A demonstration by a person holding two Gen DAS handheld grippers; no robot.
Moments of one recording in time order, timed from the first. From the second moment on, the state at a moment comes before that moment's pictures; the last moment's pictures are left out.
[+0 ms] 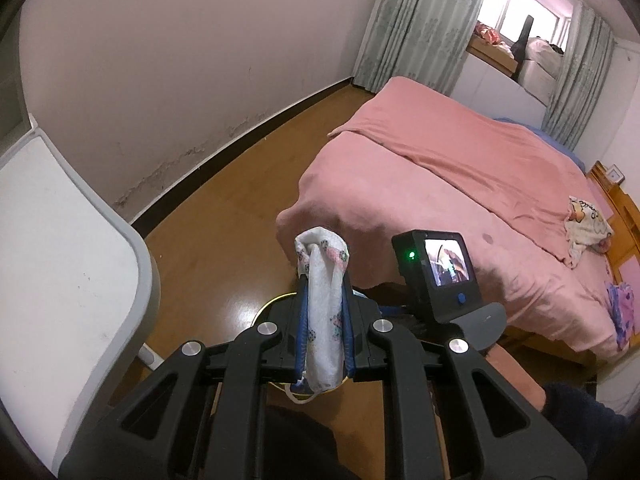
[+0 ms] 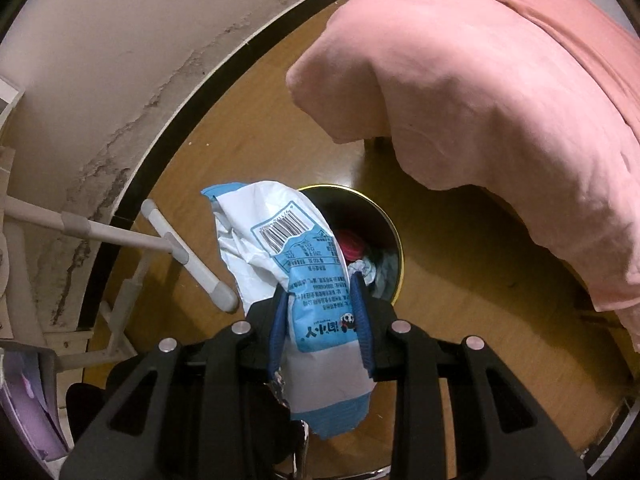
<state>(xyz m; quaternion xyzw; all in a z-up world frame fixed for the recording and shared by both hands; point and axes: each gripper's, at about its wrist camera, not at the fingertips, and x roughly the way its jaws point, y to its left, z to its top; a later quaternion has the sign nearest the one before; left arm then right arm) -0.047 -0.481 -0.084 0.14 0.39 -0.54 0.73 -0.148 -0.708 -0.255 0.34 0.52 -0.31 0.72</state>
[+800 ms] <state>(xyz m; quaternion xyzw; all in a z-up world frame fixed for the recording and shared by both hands) -0.058 -0.558 -0.181 0.20 0.47 -0.55 0.66 -0.196 -0.743 -0.201 0.38 0.38 -0.43 0.72</state>
